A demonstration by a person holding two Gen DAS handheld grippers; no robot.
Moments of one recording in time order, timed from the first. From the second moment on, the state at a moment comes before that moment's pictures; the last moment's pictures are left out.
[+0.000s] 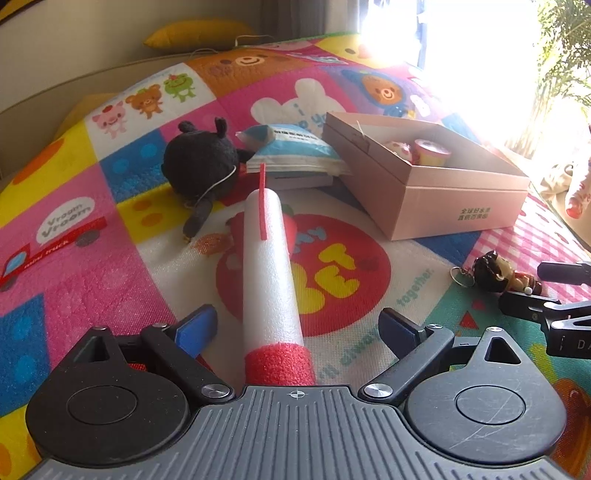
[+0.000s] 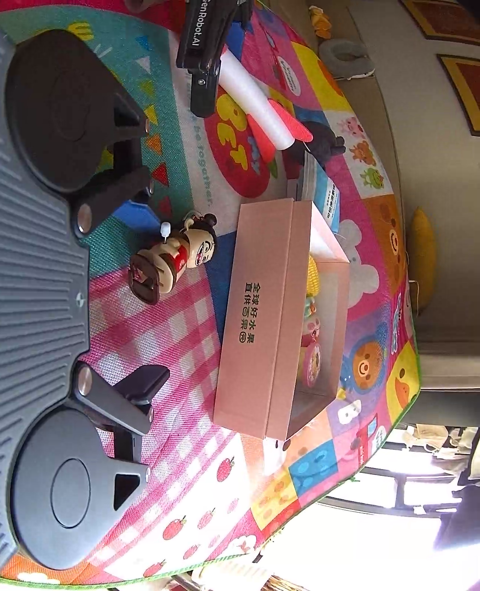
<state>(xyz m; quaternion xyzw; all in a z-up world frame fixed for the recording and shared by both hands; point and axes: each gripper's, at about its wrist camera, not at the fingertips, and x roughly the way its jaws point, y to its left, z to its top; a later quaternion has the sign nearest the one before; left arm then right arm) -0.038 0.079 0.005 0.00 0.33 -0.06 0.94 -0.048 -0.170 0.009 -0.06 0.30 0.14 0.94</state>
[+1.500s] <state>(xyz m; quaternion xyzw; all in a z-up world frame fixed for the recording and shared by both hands) -0.040 0.075 0.003 0.02 0.34 -0.02 0.94 -0.045 -0.172 0.009 -0.04 0.30 0.16 0.94</state>
